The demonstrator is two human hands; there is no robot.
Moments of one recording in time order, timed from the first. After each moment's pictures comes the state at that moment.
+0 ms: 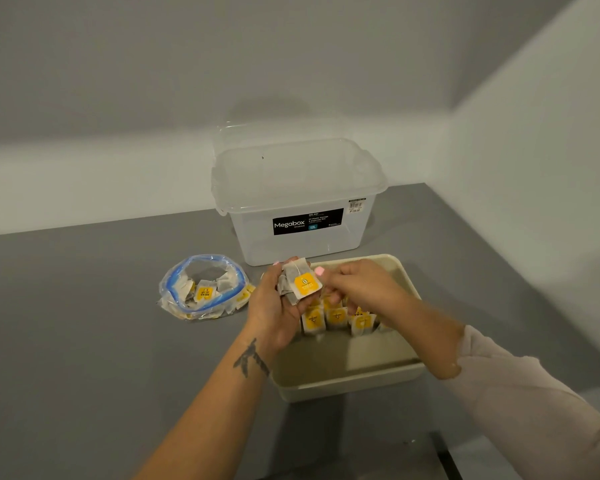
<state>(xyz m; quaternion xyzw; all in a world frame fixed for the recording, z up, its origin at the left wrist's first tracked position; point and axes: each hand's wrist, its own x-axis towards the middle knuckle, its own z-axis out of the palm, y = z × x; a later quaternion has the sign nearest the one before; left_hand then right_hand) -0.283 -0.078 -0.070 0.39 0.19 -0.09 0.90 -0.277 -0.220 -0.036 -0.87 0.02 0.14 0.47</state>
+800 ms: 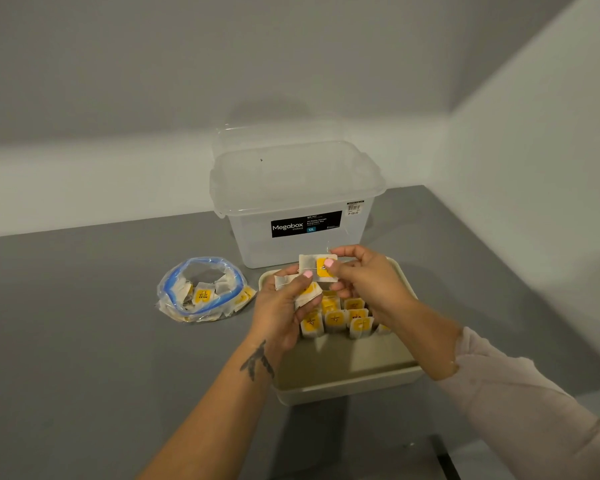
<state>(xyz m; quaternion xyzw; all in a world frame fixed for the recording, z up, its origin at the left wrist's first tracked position) -0.285 -0.087 -0.071 0.47 0.18 -0.07 0.86 -0.269 -0.224 -0.042 -0.74 0.05 0.07 0.66</state>
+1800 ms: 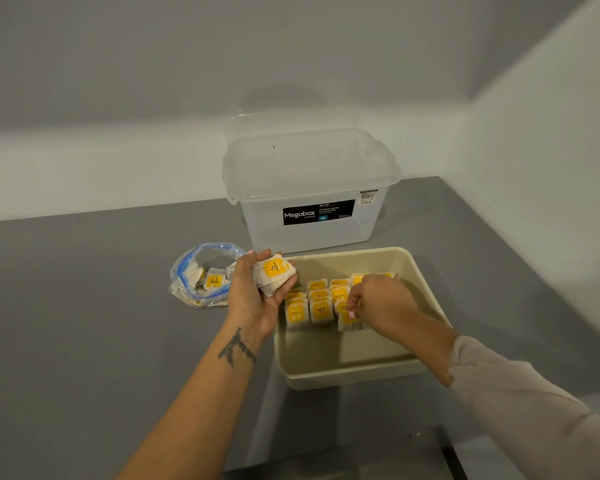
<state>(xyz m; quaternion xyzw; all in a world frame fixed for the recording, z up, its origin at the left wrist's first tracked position) -0.283 -0.045 -0.078 0.36 0.21 -0.01 0.91 -0.269 -0.237 -0.091 -0.98 -0.07 0.12 0.12</state>
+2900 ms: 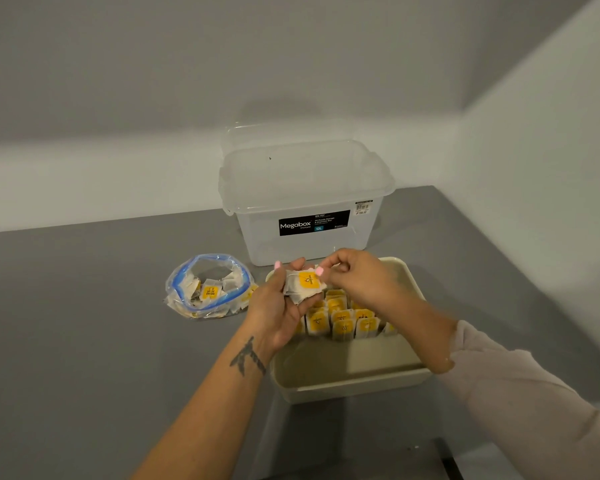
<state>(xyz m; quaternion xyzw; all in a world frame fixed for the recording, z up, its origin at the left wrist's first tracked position) -0.280 -0.070 -0.073 0.41 0.17 -0.12 0.89 -0.261 -0.215 -0.043 -0.88 -0.05 0.08 0.46</state>
